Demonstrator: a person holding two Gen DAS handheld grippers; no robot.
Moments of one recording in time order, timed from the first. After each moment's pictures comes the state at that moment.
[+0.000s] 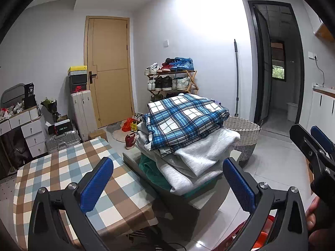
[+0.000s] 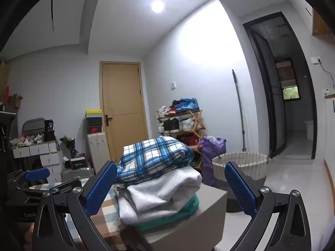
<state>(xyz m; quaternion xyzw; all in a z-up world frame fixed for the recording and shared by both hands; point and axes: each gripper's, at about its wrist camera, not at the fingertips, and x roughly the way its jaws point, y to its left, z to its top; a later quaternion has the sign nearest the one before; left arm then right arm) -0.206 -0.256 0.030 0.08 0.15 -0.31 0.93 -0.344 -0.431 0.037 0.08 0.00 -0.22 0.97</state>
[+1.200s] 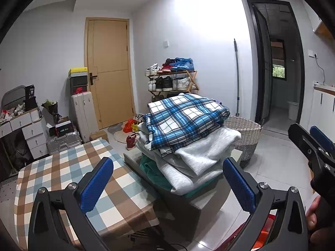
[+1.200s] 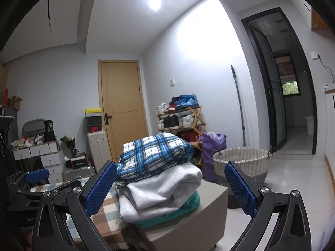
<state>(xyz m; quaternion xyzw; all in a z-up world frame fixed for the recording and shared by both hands) -0.206 -0.259 0.030 0.09 0.15 -0.31 0.93 -0.344 -0.432 0.033 0.10 0.01 -0.22 0.97</state>
